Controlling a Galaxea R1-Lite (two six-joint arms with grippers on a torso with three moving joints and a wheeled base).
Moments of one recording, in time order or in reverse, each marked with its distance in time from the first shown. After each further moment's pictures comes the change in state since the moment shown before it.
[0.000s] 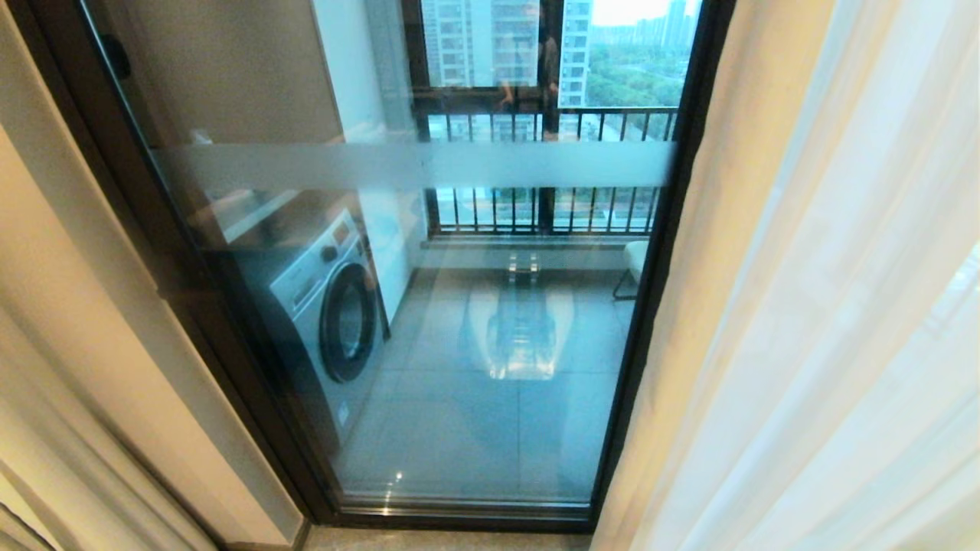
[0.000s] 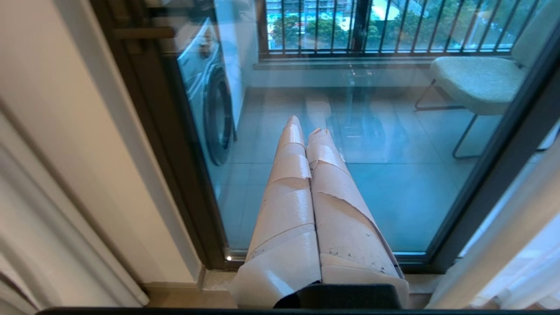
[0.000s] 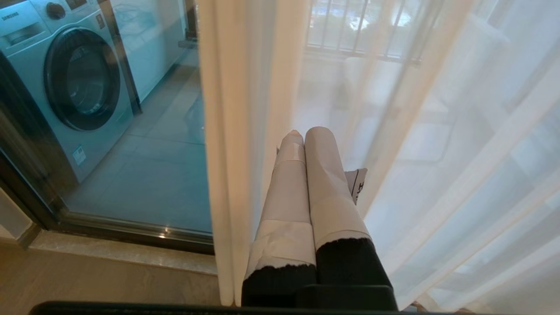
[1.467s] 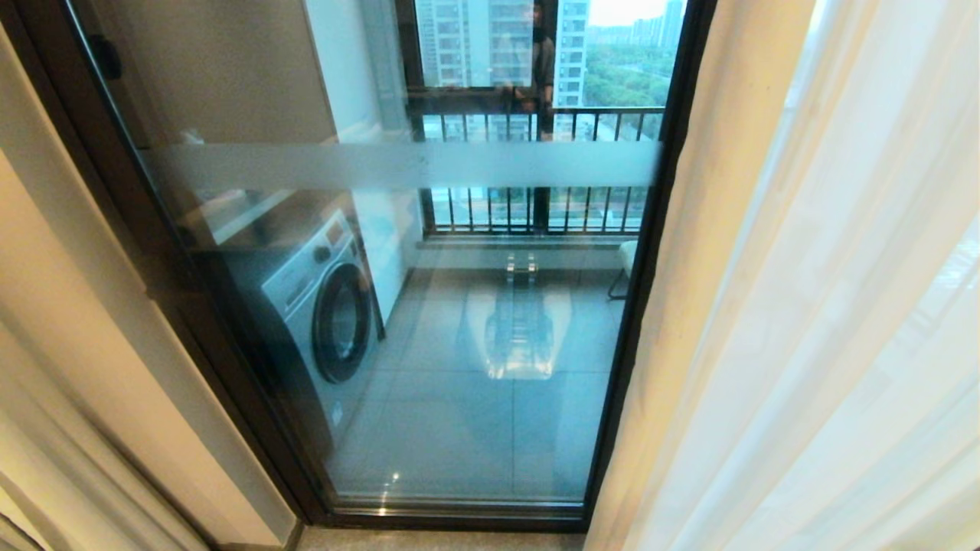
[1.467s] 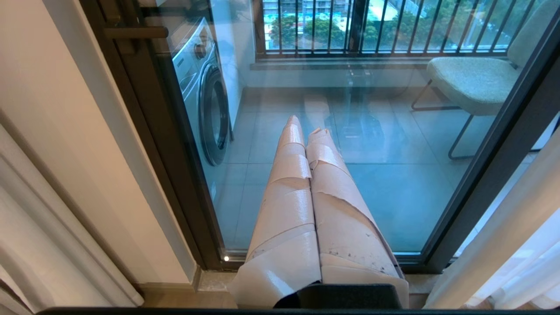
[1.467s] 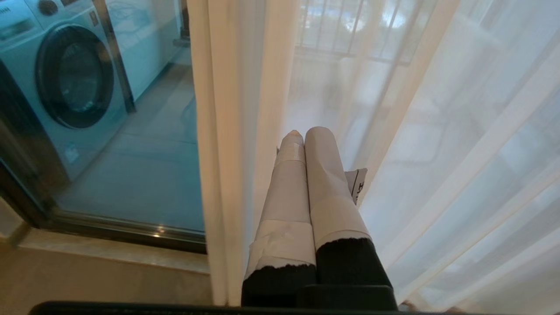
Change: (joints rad) left arm 0.000 0.000 0.000 0.000 0.002 -0.001; right arm 0.000 0.000 0.000 -0.001 0.000 -0.012
